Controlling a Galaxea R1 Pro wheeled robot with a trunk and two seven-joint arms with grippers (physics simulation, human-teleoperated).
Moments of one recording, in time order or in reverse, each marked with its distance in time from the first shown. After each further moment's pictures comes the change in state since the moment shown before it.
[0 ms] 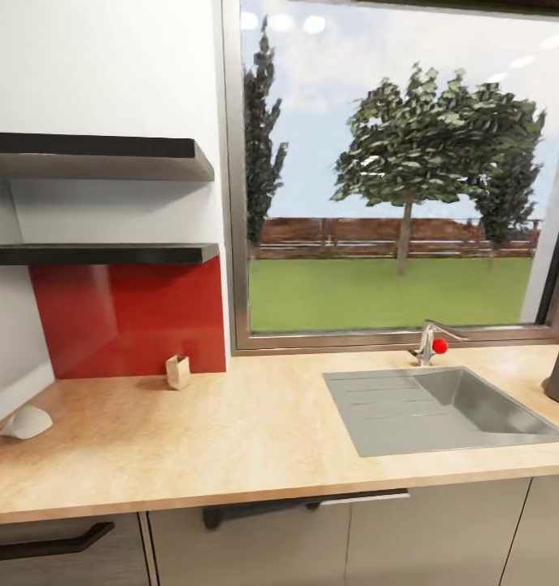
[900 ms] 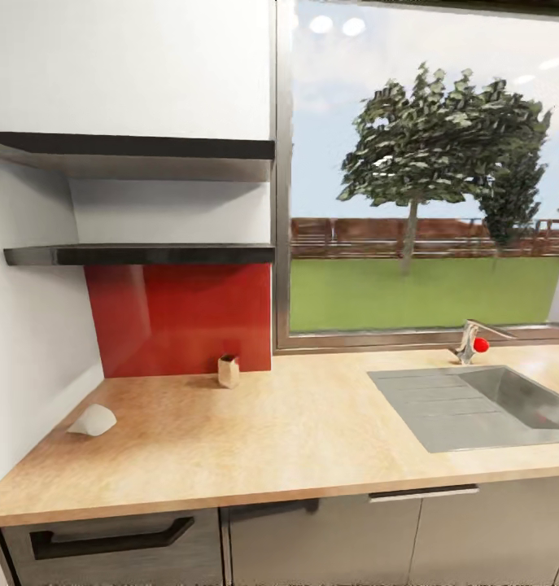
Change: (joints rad) left arm 0.000 -0.006 -0.001 0.001 -0.001 0.000 0.000; right arm 0.000 0.033 -0.004 -0.001 -0.001 0.014 -0.031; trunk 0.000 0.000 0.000
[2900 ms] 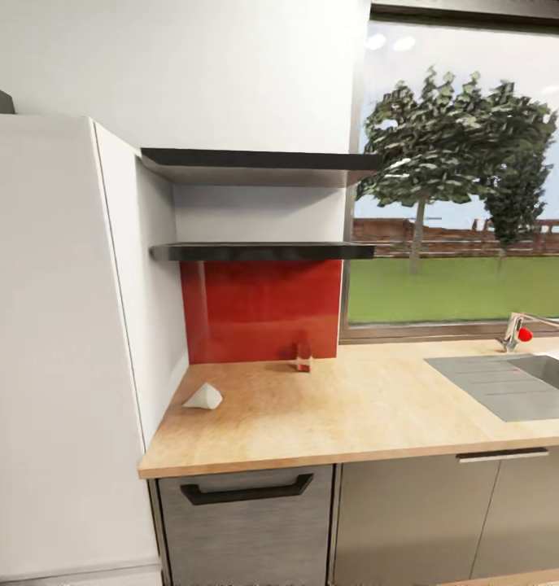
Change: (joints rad) left arm 0.000 0.023 0.005 0.006 0.008 0.010 -0.001; right arm 0.019 0.089 0.004 -0.015 0.010 0.084 -0.106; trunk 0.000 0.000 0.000
